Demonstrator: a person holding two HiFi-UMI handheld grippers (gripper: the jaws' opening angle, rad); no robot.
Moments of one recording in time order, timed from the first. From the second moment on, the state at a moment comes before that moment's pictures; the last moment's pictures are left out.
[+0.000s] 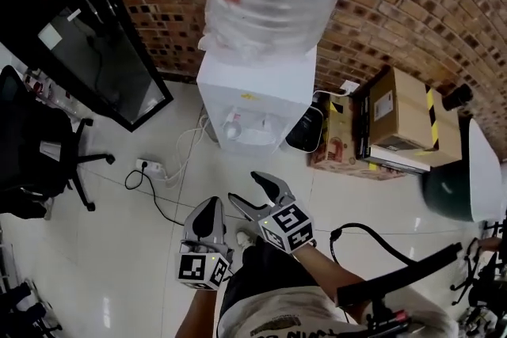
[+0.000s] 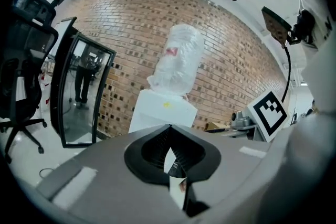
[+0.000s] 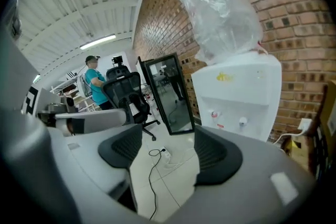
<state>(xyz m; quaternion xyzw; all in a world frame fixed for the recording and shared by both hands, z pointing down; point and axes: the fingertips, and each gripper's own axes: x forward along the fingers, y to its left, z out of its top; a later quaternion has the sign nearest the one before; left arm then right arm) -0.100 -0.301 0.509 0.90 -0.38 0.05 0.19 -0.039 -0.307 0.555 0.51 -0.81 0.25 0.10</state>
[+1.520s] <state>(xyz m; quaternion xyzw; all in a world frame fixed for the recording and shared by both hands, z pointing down) -0.104 -0.193 0.389 0.94 -0.32 -0.03 0.12 -0.054 -0.181 0.396 0.52 -0.85 0.10 0.09</state>
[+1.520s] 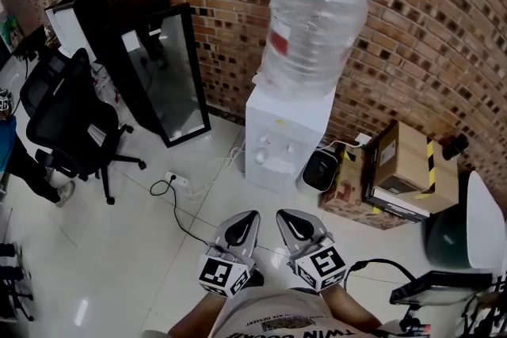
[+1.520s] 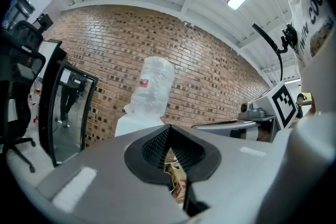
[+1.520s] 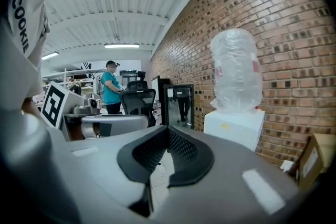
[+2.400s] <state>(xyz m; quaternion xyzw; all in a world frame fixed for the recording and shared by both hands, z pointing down) -0.034 0.067 0.398 0.94 -0.33 0.00 0.10 -0.009 0.074 0.403 0.48 -0.87 0.10 0.06</state>
